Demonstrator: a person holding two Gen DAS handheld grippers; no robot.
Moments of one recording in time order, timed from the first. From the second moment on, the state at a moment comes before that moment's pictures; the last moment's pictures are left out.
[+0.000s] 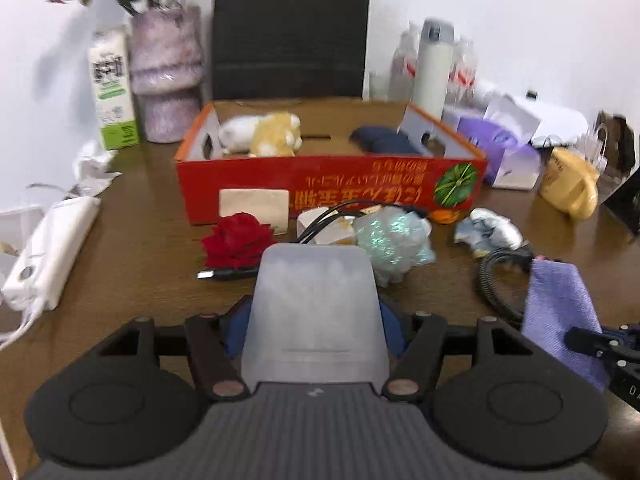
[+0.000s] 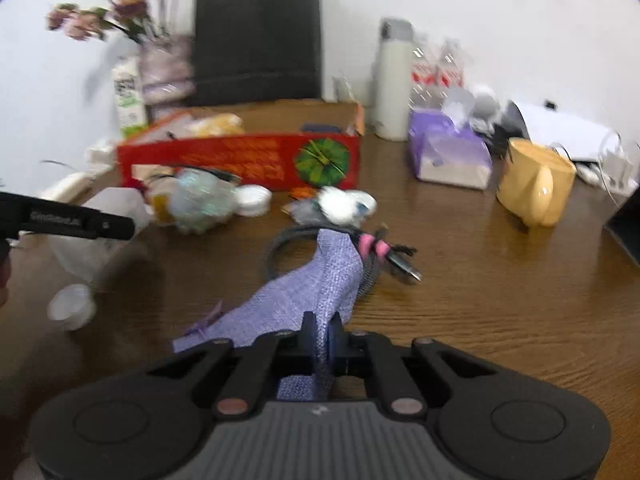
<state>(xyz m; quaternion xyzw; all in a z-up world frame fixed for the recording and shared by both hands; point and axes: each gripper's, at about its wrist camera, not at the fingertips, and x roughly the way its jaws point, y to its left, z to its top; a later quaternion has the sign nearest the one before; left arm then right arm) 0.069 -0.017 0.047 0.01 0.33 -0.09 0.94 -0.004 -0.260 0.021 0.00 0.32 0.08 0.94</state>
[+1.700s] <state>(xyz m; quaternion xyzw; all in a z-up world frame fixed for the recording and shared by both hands) 0.366 -0.002 0.057 0.04 0.41 -0.04 0.91 0.406 -0.164 0.033 -0.13 0.41 0.16 0.89</state>
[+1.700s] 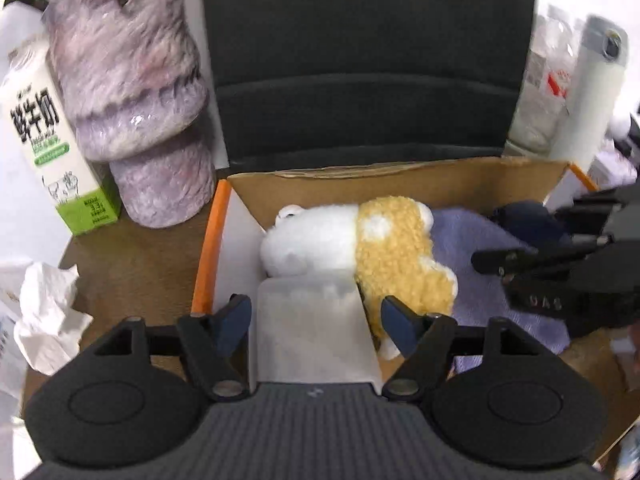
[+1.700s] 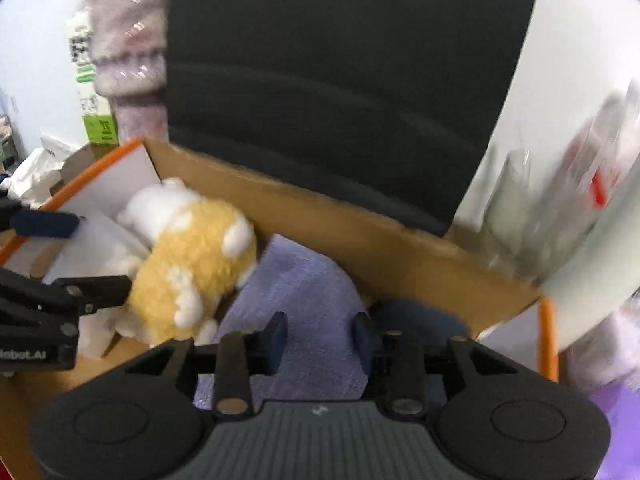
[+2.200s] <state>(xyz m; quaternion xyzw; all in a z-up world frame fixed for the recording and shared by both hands) 0.222 0.024 0.121 -0.05 0.38 0.00 0.92 0.276 -0.204 0.123 -0.08 0.34 0.14 0.93</state>
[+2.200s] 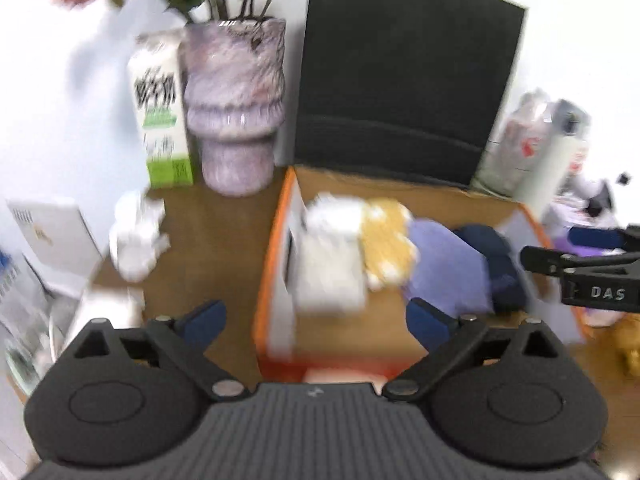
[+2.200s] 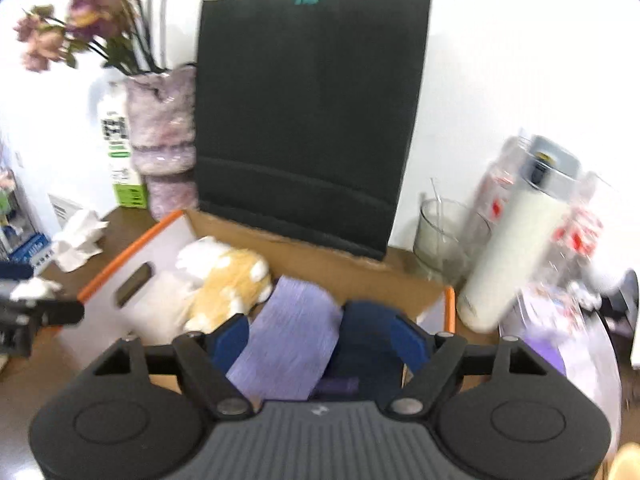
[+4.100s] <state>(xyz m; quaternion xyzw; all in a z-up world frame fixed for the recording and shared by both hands) 0.015 -0.028 0.012 0.01 0.35 -0.06 0.93 0.042 -0.248 0.015 0.01 0.31 0.12 0.94</state>
